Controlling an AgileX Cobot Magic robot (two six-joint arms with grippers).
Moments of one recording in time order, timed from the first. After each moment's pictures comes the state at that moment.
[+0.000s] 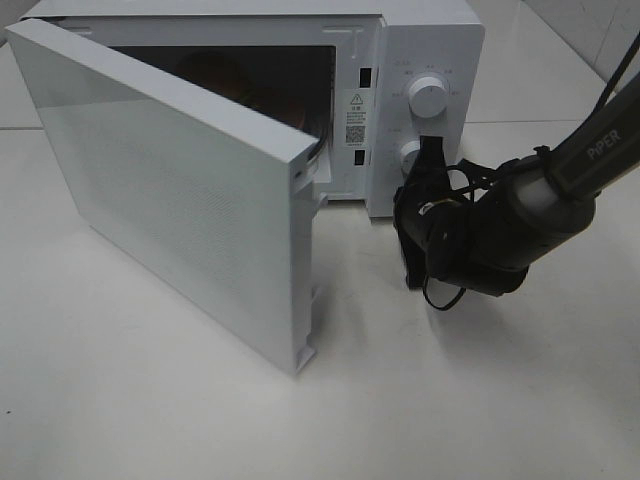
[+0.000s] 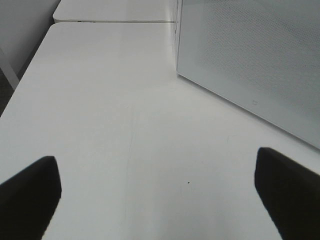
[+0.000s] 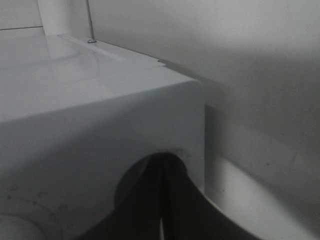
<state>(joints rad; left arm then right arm) 0.08 0.00 -0.50 -0.10 1.05 0.08 0.52 2.17 -0.94 0.69 -0.84 1.34</state>
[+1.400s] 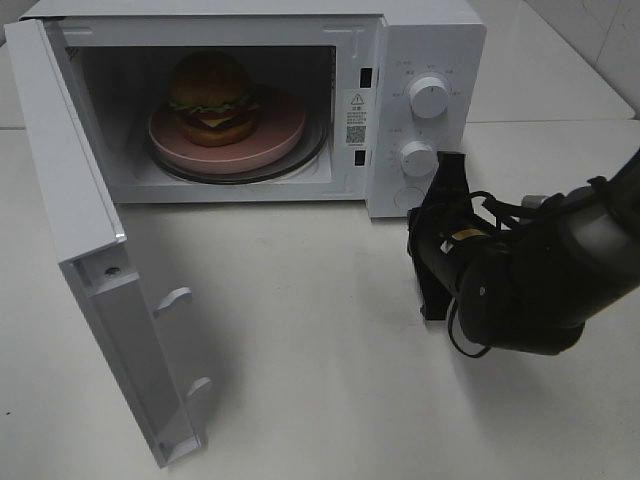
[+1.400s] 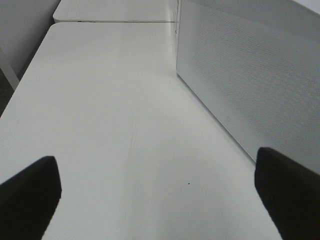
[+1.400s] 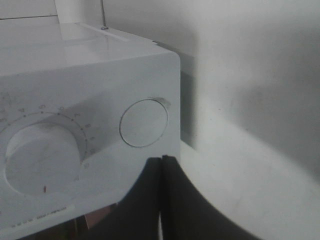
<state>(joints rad) 0.08 0.00 -0.50 -0.10 1.05 0.08 0.64 2.02 -0.66 0.69 -0.97 1.41</state>
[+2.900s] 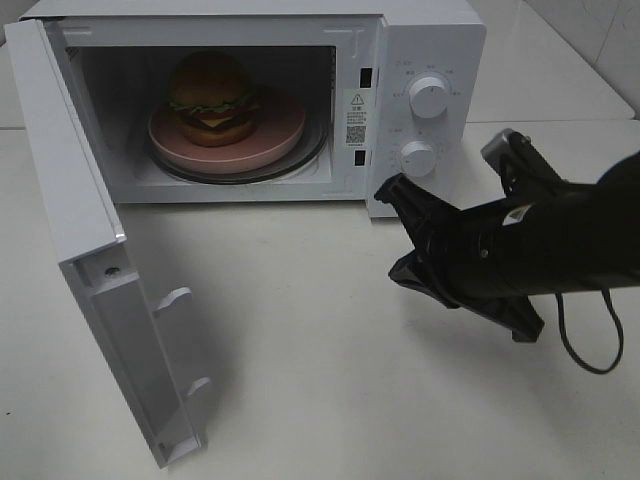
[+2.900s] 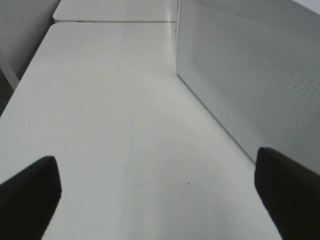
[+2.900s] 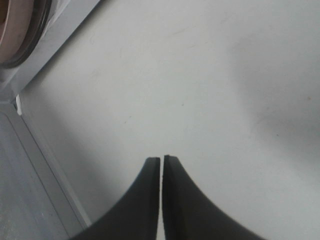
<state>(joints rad) 0.08 0.00 -0.50 -0.10 1.05 0.08 0.61 1.52 -0.60 0.69 -0.08 0.44</state>
